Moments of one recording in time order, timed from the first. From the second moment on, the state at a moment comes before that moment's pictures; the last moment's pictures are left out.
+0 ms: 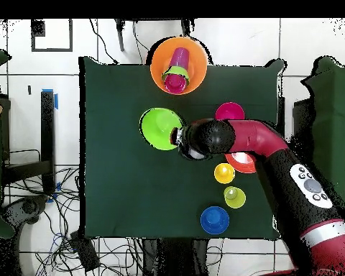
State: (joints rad) arm -0.78 -0.56 0.67 1.64 -0.49 0.86 1.96
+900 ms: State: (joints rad) arm -0.70 -0.61 0.62 1.46 -0.79 1.02 1.96
